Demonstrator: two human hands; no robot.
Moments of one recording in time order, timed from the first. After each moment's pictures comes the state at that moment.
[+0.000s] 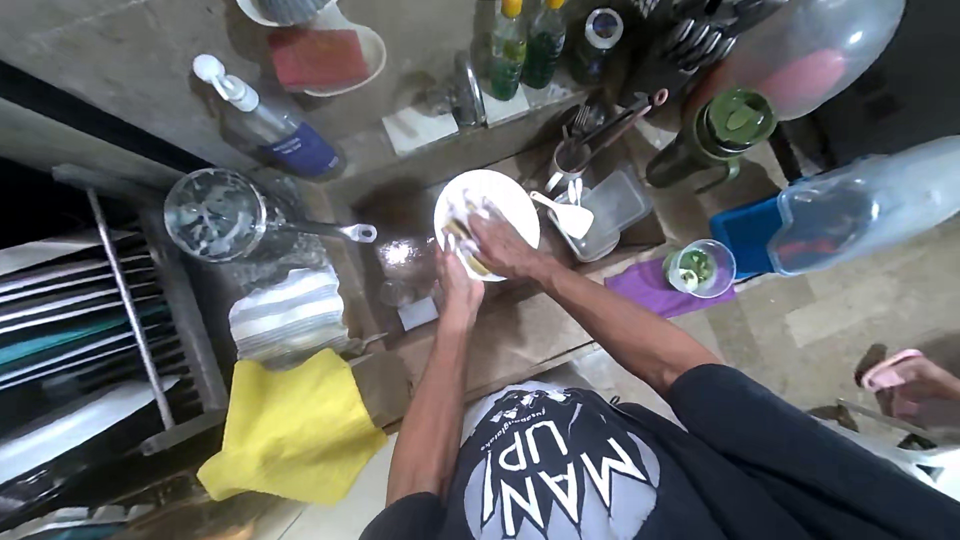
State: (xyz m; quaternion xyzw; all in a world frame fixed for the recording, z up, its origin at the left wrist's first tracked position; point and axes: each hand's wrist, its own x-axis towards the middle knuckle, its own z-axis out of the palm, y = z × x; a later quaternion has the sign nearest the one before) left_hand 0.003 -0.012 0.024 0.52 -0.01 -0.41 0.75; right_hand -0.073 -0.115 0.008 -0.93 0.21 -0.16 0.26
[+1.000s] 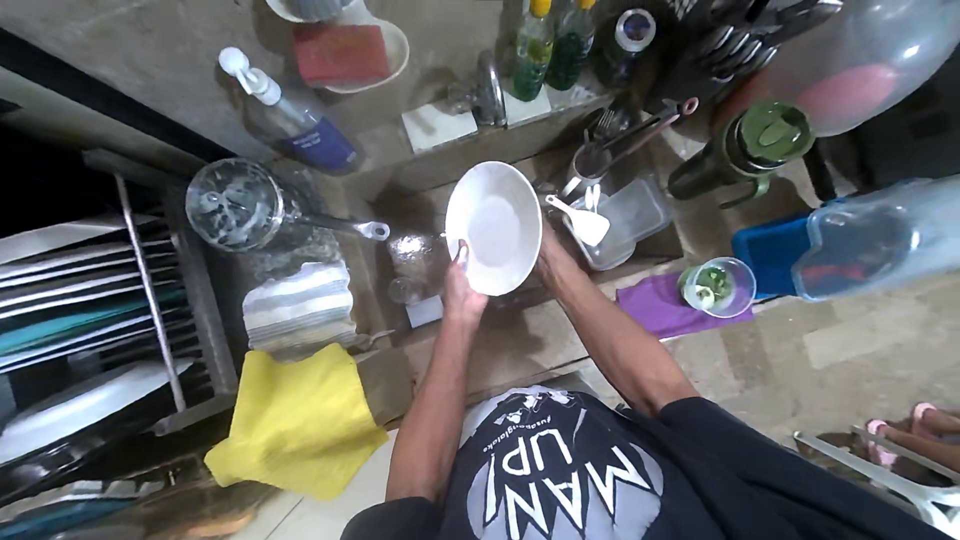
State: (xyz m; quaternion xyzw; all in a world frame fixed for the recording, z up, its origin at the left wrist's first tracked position) left_hand 0.009 -0.001 0.018 0.42 0.12 -0.50 0.74; right_hand -0.077 -0.107 0.037 -0.29 0.42 -0.33 0.79
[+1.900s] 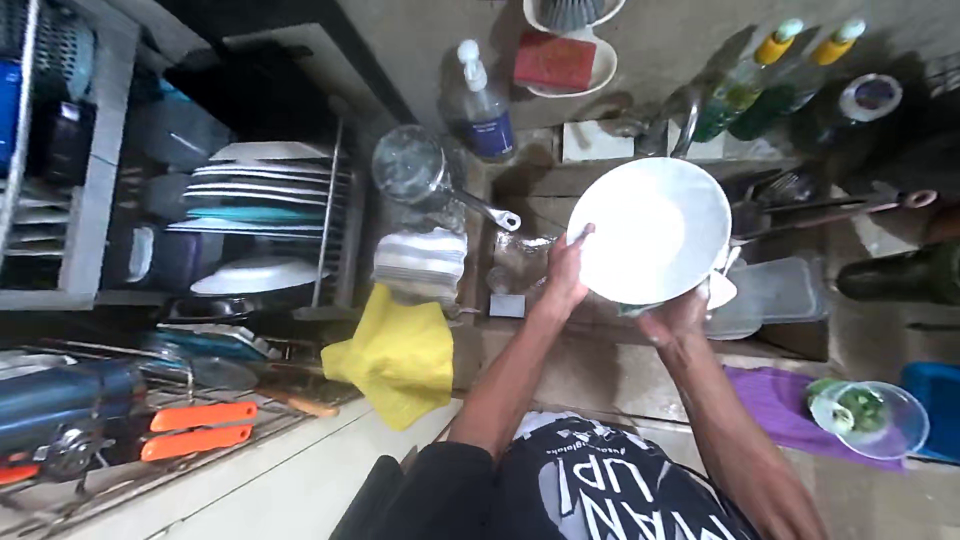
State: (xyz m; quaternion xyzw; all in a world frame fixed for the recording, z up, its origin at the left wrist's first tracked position) left_hand 0.045 -0.025 0.051 0.51 0.04 -0.43 0.74; right_hand -0.100 -0.093 0.049 -0.19 0.30 -0.29 0.89
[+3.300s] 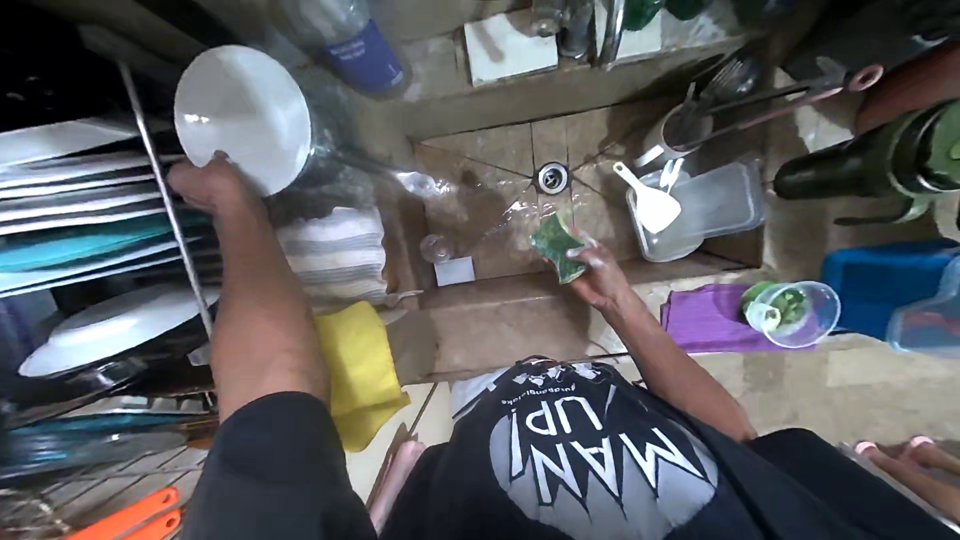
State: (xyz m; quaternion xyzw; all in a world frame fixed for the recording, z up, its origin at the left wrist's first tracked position) left_hand 0.393 0.118 0.047 0.97 0.11 -0.04 0.21; right_hand -0.132 -0.080 -0.025 -0.29 0.39 -0.17 0.86
